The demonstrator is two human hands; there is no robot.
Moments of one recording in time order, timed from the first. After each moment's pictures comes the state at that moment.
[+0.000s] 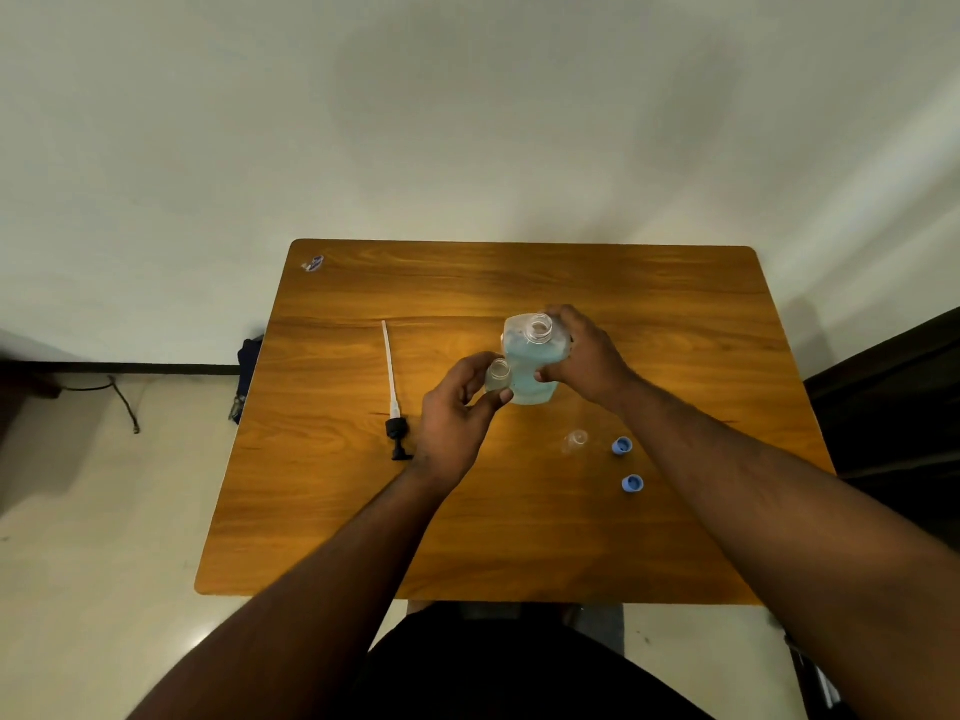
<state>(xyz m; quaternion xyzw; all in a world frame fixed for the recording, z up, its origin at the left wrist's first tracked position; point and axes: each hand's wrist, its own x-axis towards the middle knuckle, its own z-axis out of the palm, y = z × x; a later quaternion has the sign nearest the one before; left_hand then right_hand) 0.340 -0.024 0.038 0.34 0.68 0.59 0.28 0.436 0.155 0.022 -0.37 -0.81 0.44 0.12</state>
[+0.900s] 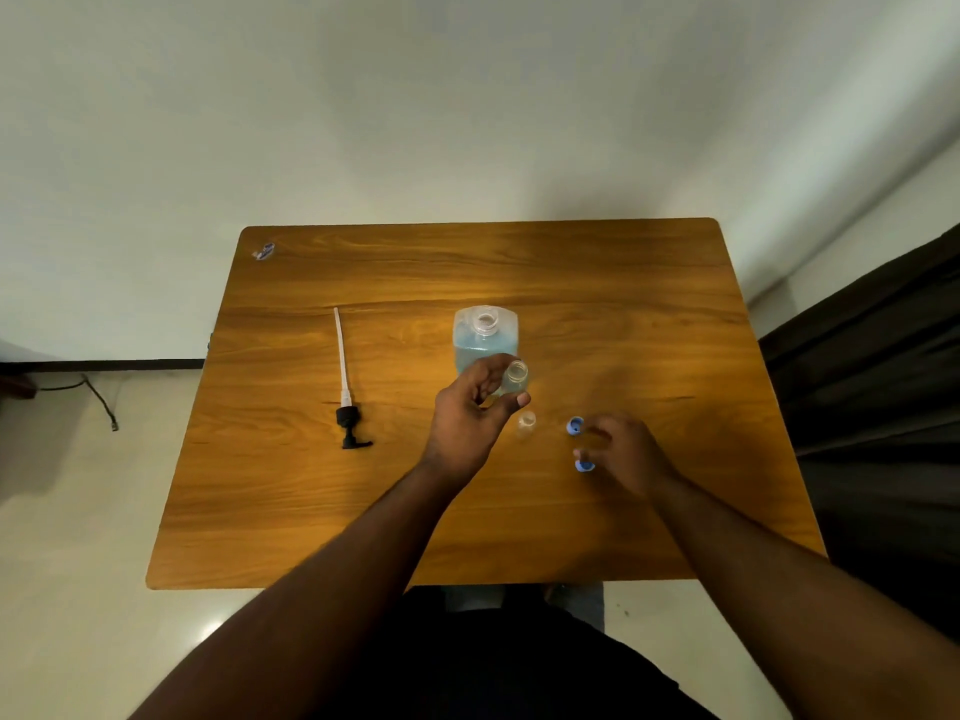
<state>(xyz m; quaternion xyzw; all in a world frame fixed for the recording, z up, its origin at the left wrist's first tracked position) 0.406 0.014 0.026 0.34 0.68 0.57 0.32 0.594 0.141 -0.057 -0.48 -0.79 0.39 -0.02</state>
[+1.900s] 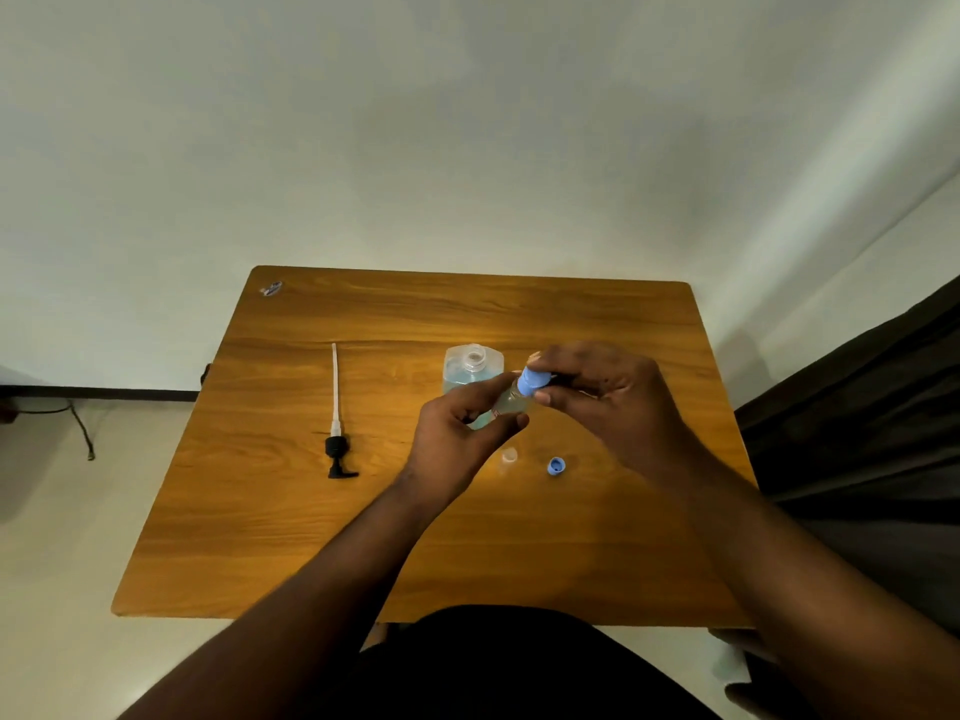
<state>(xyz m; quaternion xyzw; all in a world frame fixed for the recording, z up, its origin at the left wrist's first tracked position) 0.423 0.009 0.075 0.37 0.65 0.59 0.31 0.559 0.128 0.140 -0.19 -0.84 0.43 0.28</state>
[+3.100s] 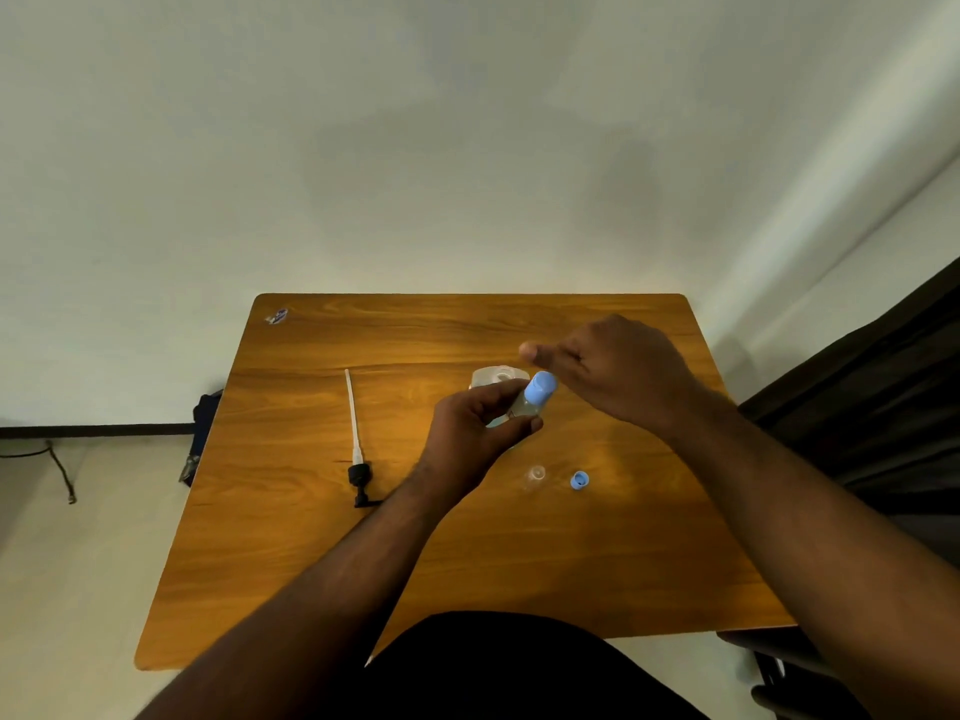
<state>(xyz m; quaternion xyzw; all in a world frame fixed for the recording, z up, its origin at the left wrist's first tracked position) 0.369 0.005 0.082 0.41 0.62 0.57 0.34 0.489 0.122 0.189 -0.27 -0.95 0.09 0.08</state>
